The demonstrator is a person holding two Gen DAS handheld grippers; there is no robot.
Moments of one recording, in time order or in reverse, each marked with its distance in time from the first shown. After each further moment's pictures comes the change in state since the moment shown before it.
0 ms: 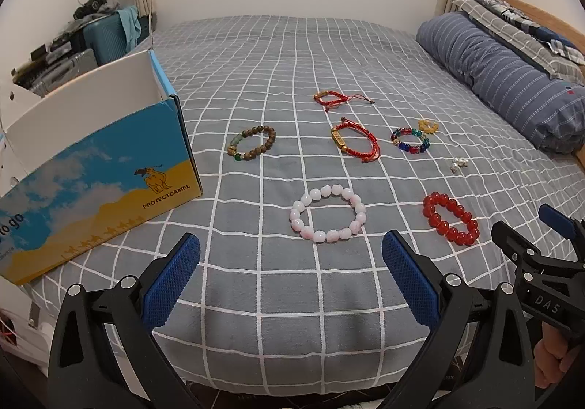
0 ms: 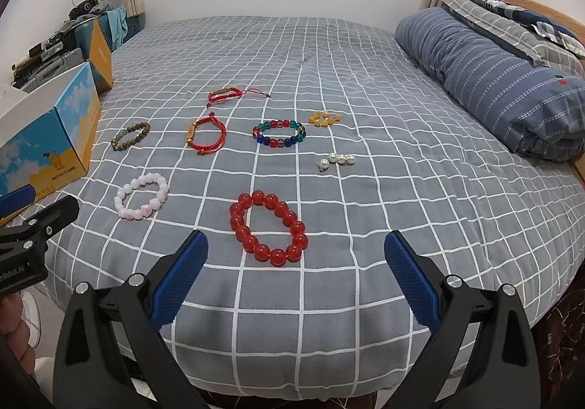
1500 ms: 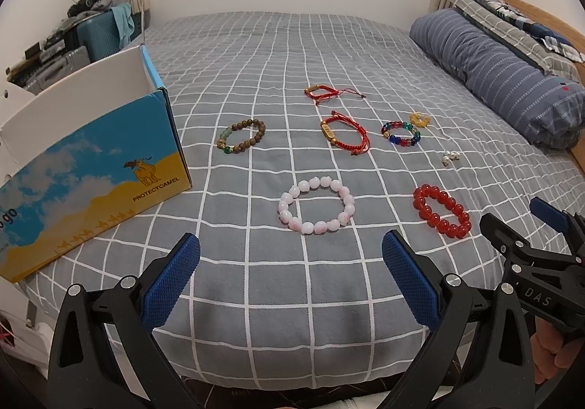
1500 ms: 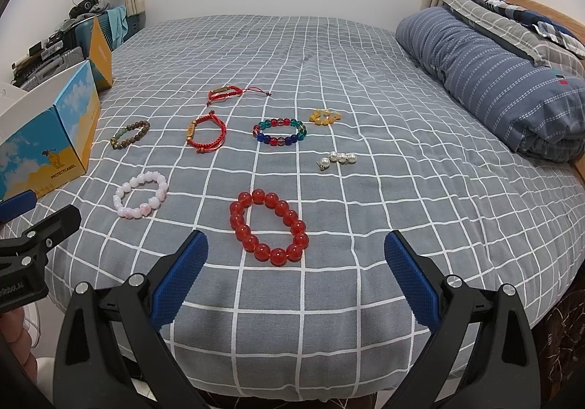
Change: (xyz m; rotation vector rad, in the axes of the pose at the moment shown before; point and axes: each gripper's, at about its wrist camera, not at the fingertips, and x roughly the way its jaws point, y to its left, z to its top) left arm 0.004 -0.007 -0.009 0.006 0.012 -0.027; right arm 0.003 0.002 0.000 -0.002 0.002 -0.005
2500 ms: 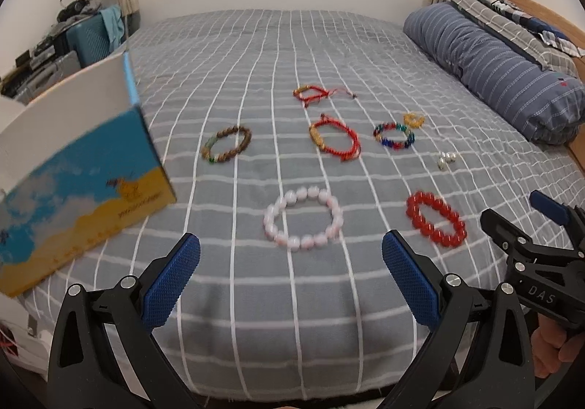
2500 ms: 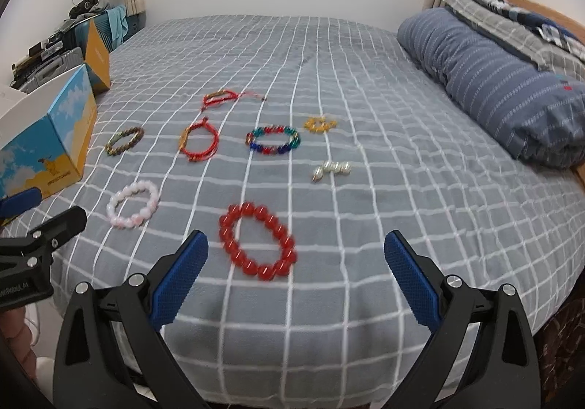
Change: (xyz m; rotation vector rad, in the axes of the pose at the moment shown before) left arm 0.014 -0.011 0.022 0.028 0.012 -0.010; right arm 0.007 -0.011 0.016 -0.021 -0.003 -0.002
